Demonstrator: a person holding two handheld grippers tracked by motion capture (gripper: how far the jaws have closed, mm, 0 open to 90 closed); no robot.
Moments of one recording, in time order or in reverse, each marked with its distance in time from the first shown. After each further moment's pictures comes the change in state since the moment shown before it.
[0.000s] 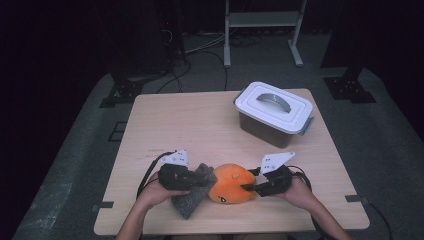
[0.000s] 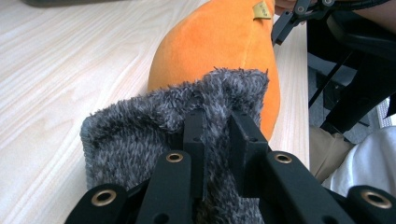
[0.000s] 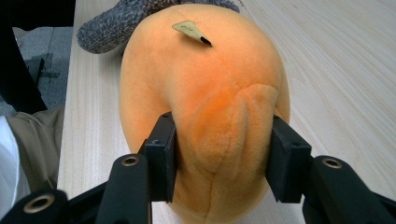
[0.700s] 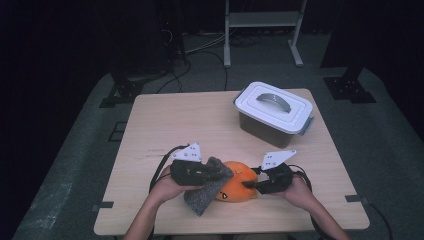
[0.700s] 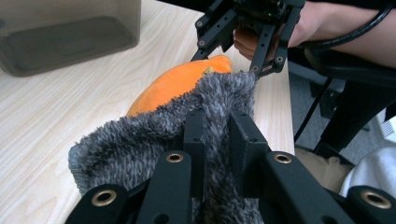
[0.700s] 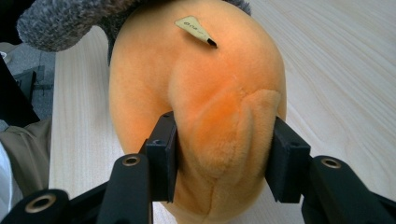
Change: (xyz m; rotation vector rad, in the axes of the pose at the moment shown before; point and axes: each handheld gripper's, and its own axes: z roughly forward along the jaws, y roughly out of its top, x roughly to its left) left arm -0.019 0.042 0.014 -0.041 -0.020 0.121; right arm -0.005 -0.004 0.000 0.002 -0.031 0.079
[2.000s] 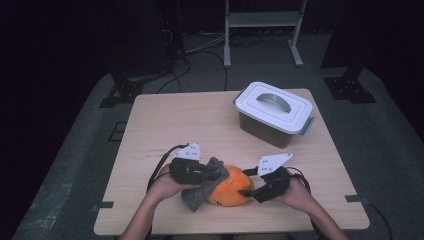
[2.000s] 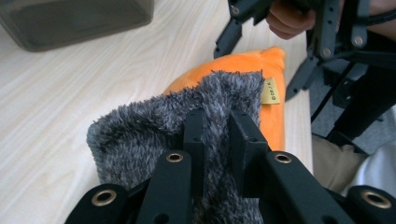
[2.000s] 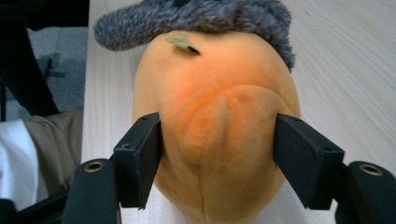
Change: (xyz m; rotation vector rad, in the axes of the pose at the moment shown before) left arm 0.008 -0.008 -0.003 0.046 0.024 -0.036; right arm 0.018 0.014 -0.002 0.007 0.056 -0.083
